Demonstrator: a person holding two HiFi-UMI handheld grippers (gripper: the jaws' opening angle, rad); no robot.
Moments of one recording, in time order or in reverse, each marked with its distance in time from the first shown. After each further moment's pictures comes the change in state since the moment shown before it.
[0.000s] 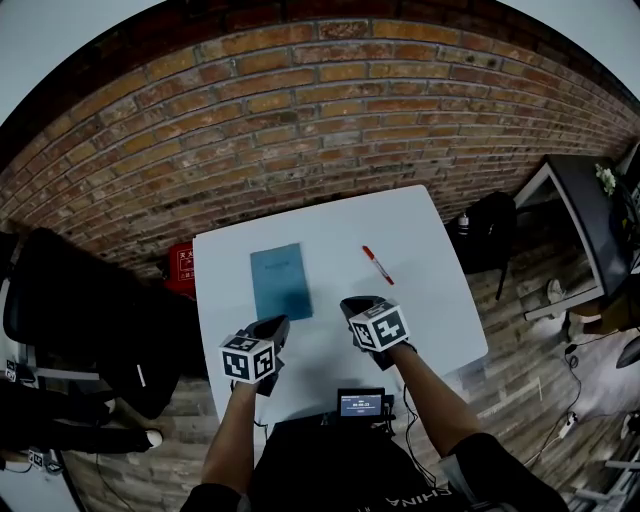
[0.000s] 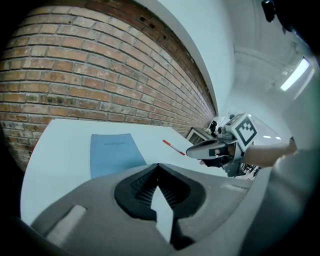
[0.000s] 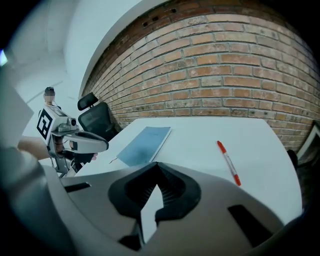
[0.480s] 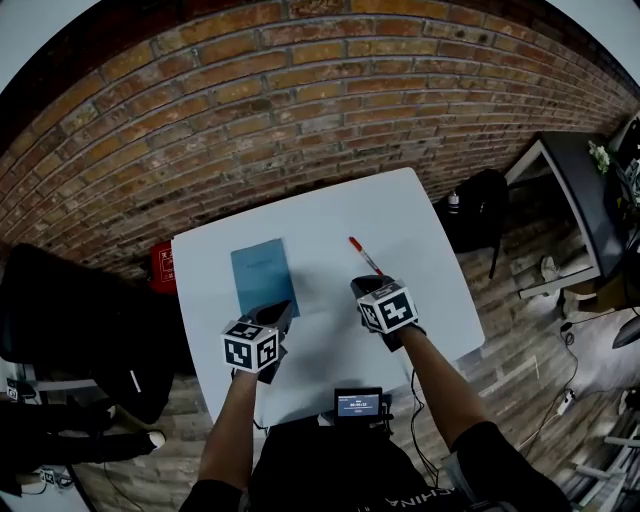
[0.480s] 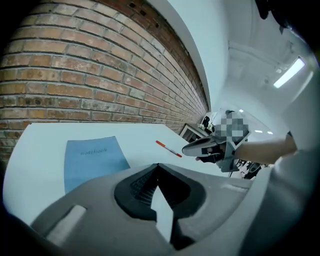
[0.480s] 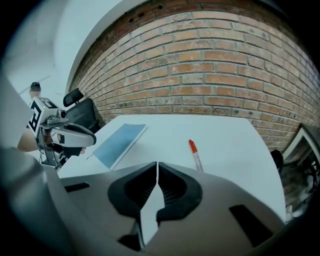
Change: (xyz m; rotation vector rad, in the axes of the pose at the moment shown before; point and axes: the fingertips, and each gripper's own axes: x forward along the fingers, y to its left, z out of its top) left arm 0.056 -0.015 0.021 0.059 0.047 -0.086; right arm -0.001 -0.078 -0.002 0.018 0.038 -0.130
